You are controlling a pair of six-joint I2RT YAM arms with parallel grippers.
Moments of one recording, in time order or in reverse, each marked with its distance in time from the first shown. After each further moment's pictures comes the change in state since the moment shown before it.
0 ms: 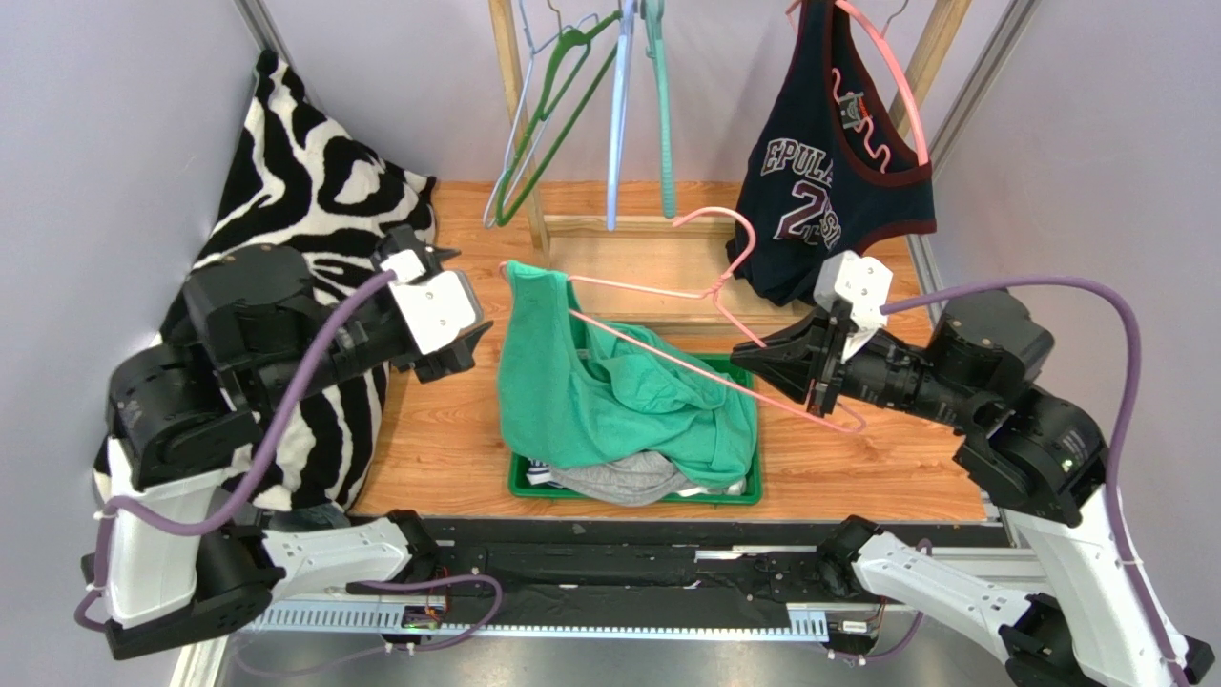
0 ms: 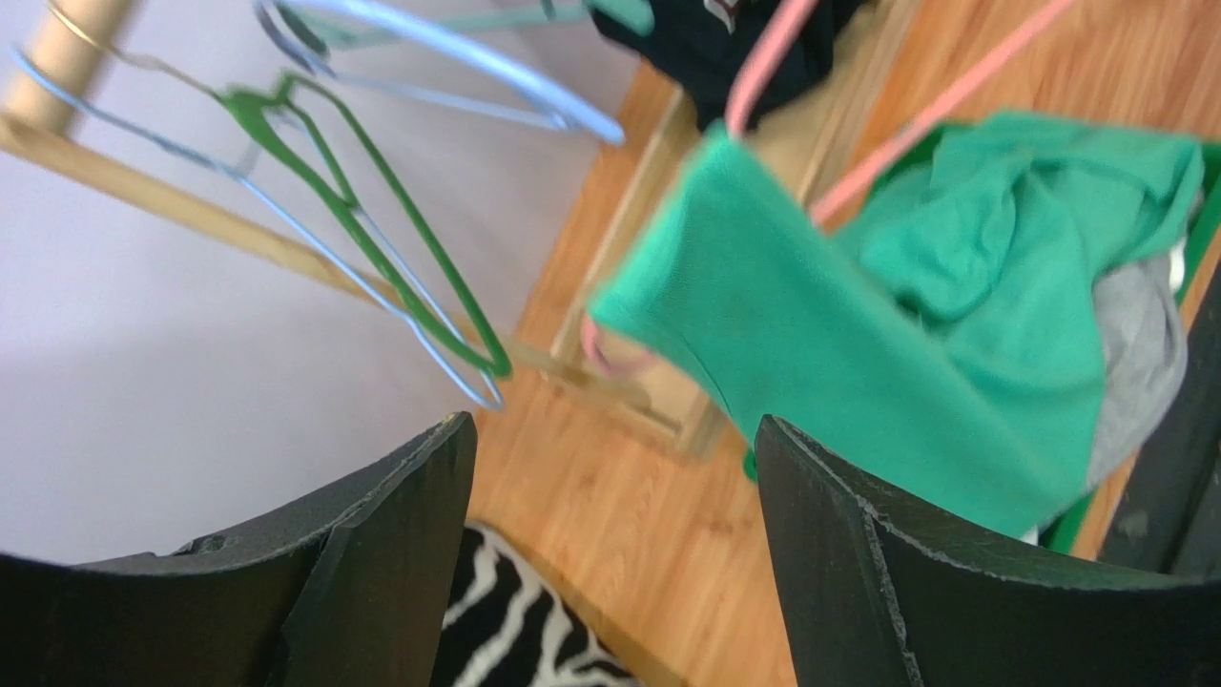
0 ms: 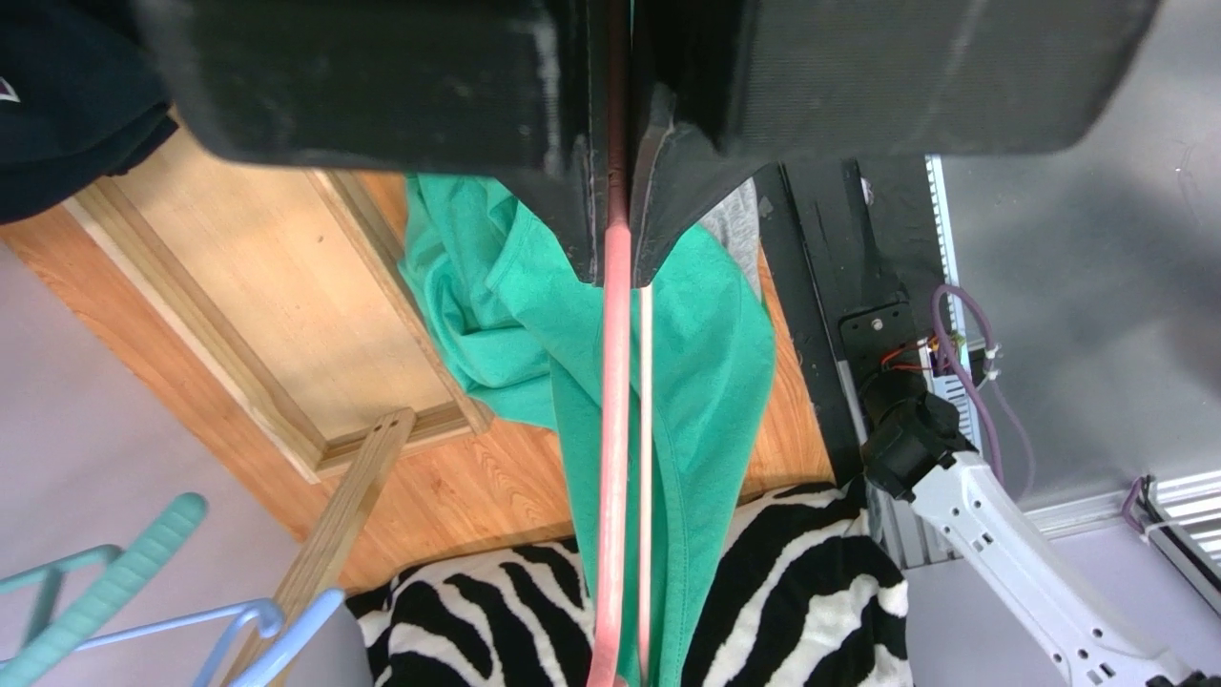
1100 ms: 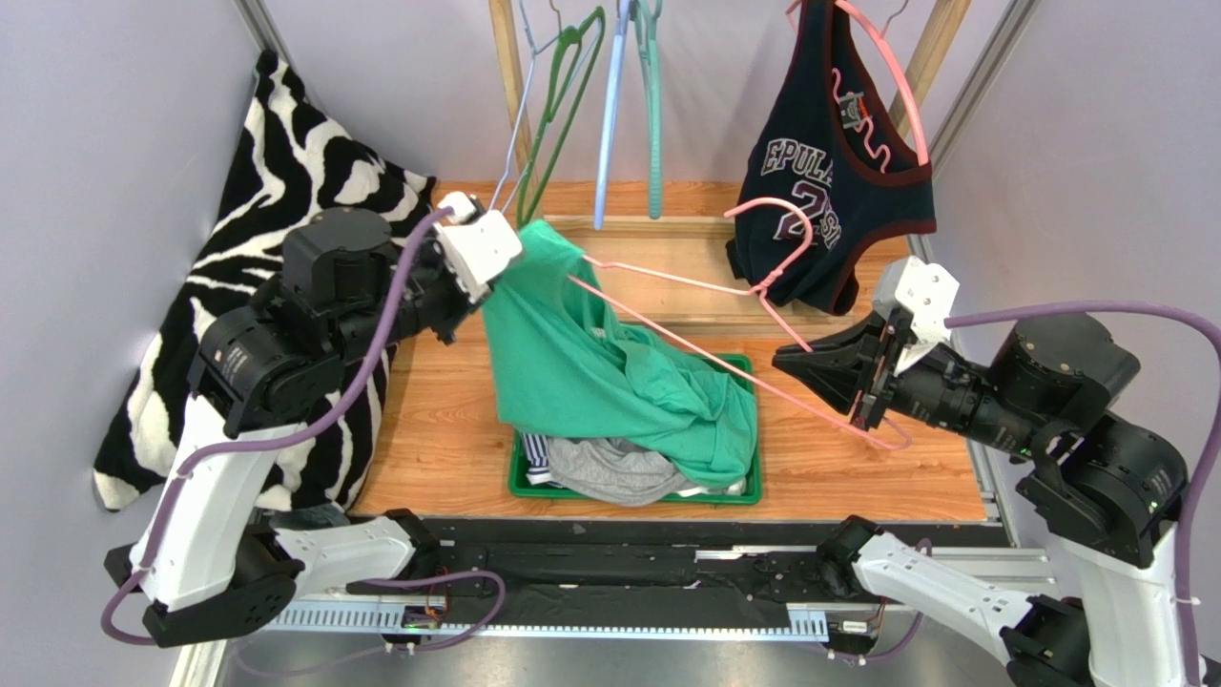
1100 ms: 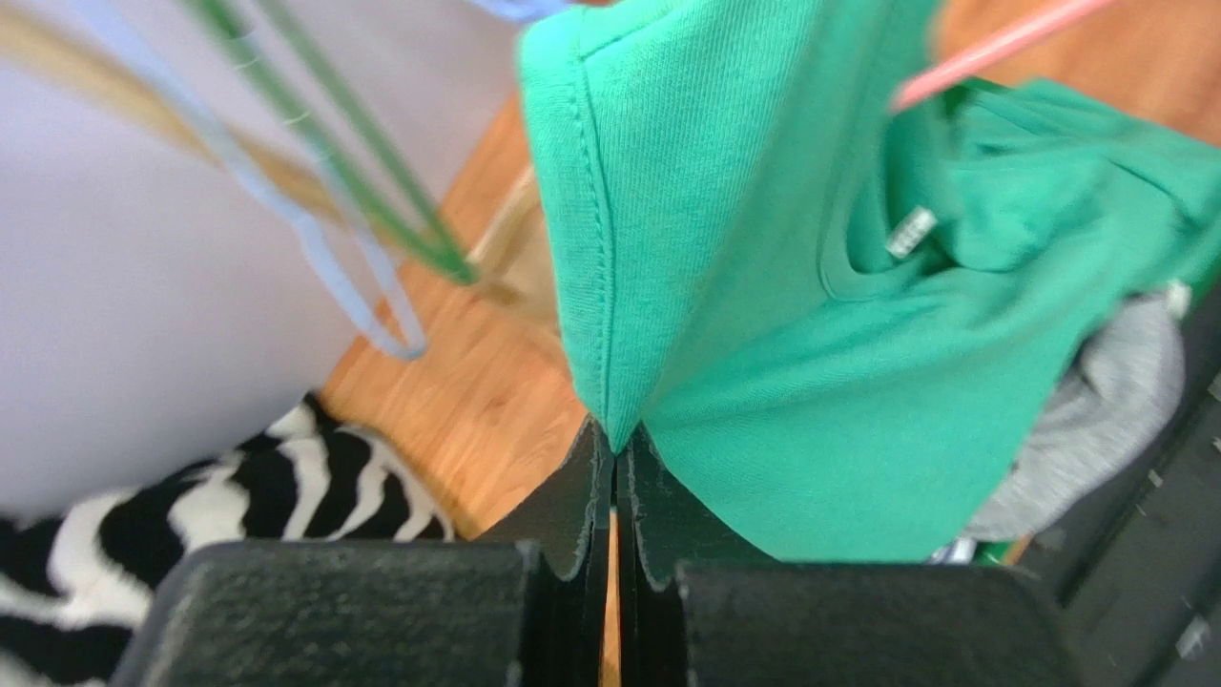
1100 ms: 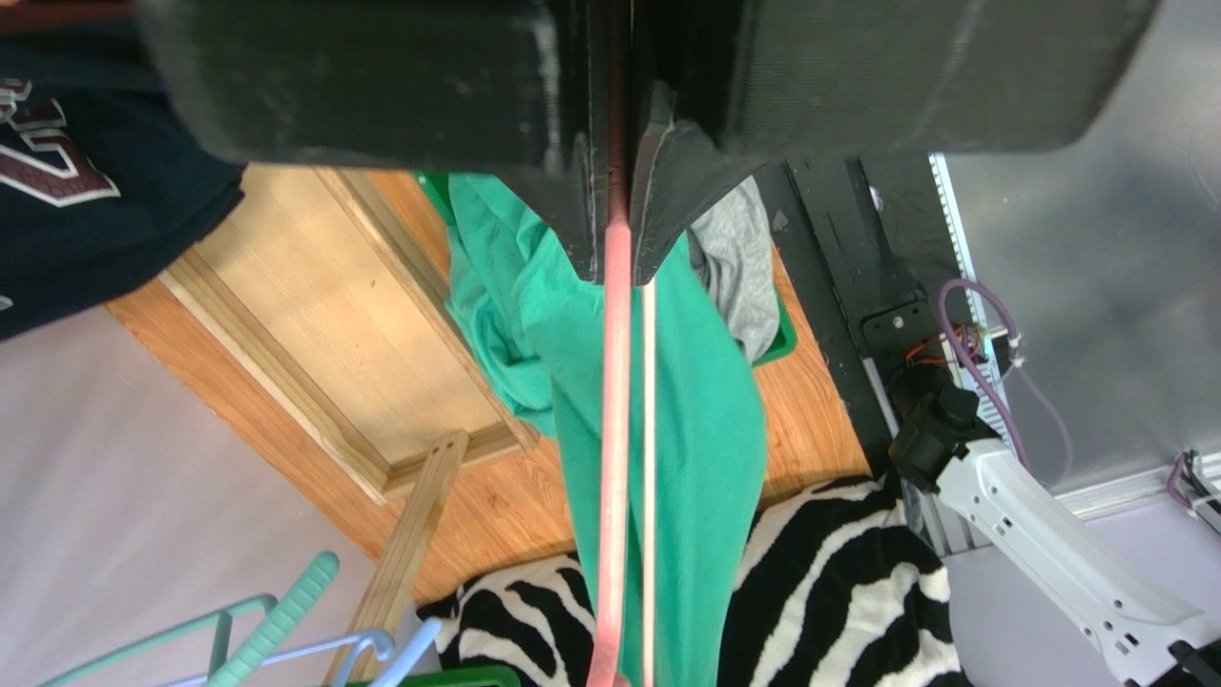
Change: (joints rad) left arm 0.162 0.031 -0.177 0.076 0.049 -0.156; right arm 0.000 -0.008 0.185 -0.179 0.102 -0.001
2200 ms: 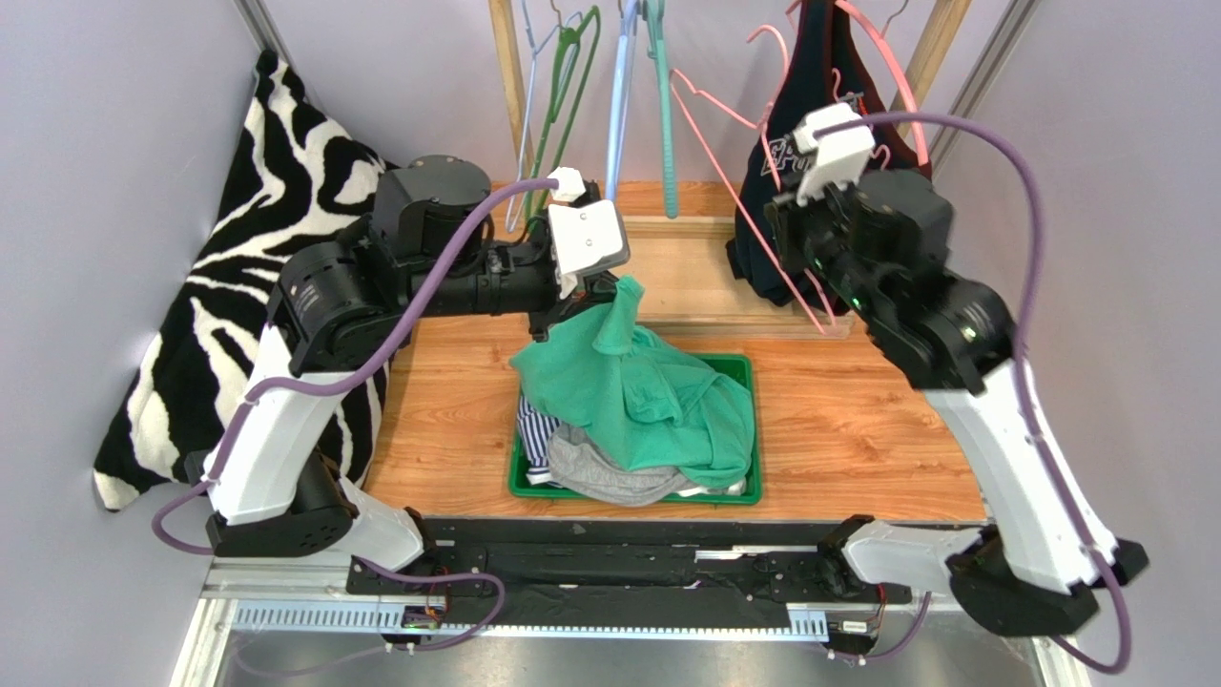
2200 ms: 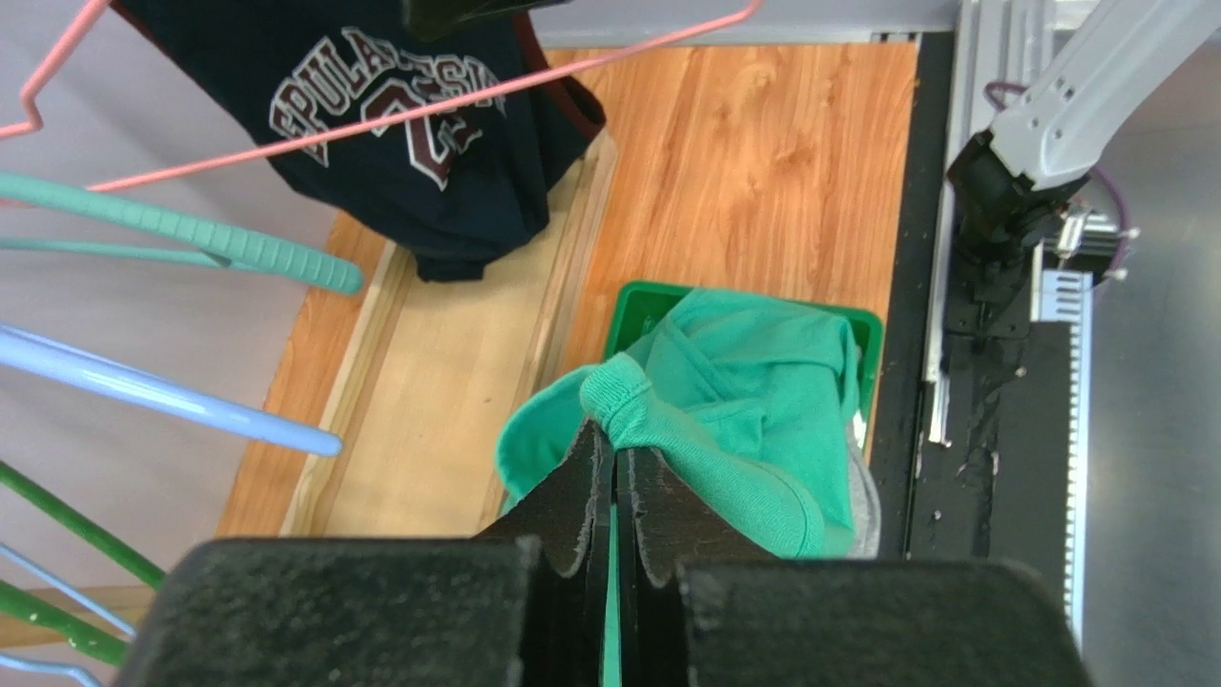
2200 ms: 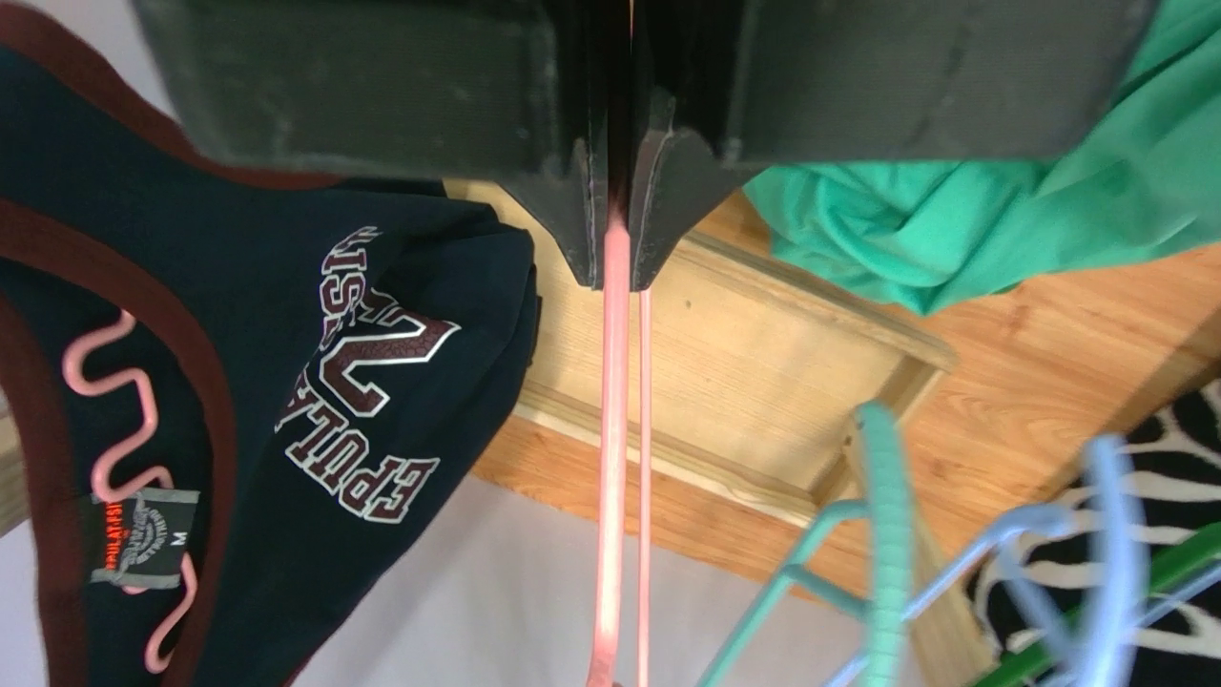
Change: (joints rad) left arm -0.244 0.330 0.436 -0.053 0.245 -0.087; right arm -0.085 0.349 0.092 0.203 0.623 0.065
